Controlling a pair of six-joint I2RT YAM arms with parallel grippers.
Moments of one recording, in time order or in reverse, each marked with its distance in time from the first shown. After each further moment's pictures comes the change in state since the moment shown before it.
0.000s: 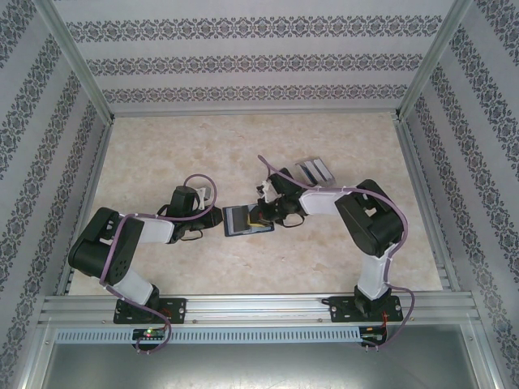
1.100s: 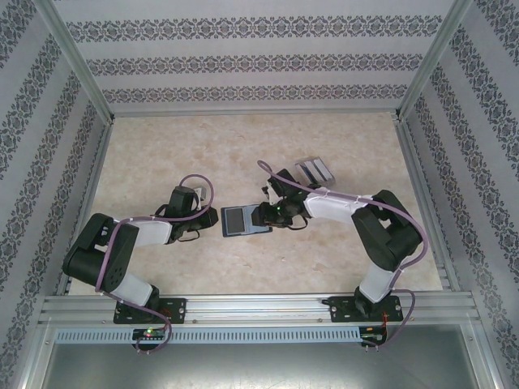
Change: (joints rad) left arm 0.000 -0.060 0.003 -0.109 -0.105 -0.001; right arm 0.044 -0.142 -0.018 -0.218 0.279 -0.091
